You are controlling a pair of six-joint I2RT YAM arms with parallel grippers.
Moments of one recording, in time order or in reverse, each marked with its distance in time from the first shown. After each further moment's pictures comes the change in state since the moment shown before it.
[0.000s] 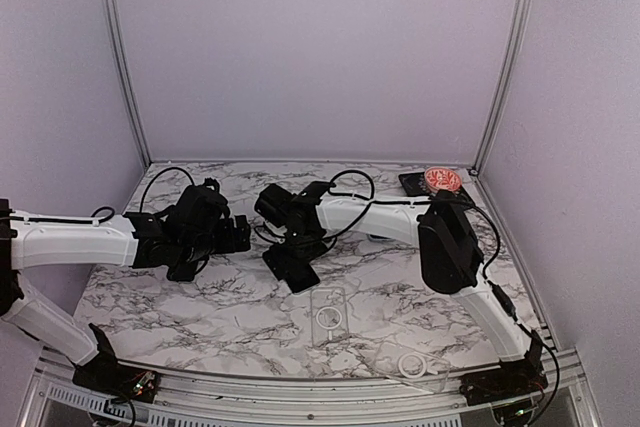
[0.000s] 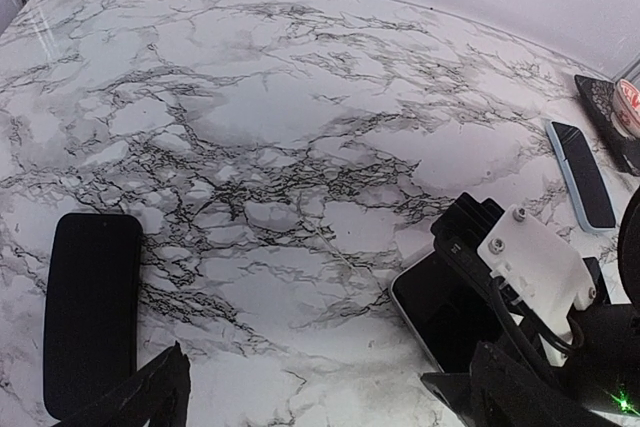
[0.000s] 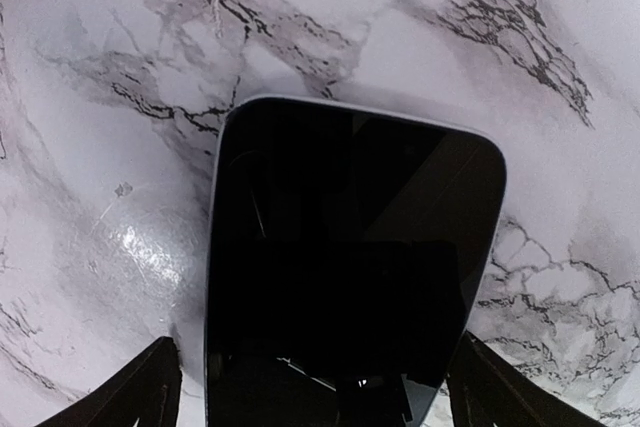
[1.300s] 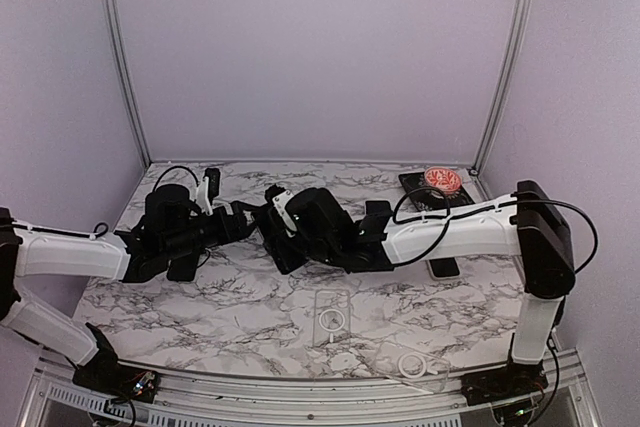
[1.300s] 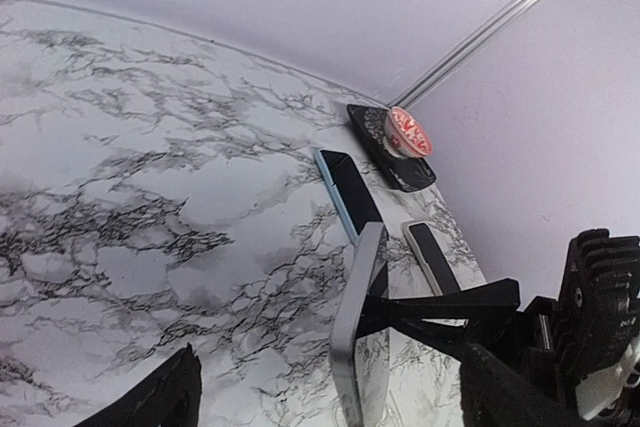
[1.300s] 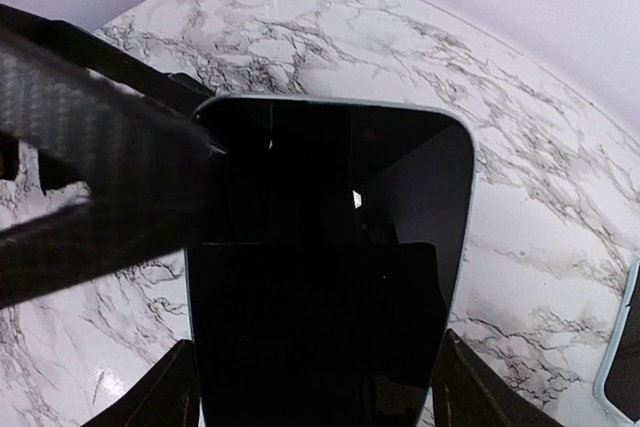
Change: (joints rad) left arm 0.126 -0.048 -0.215 0.626 0.559 -0.056; right arm 0.117 -0.579 -0.833 0.923 0.218 -0.085
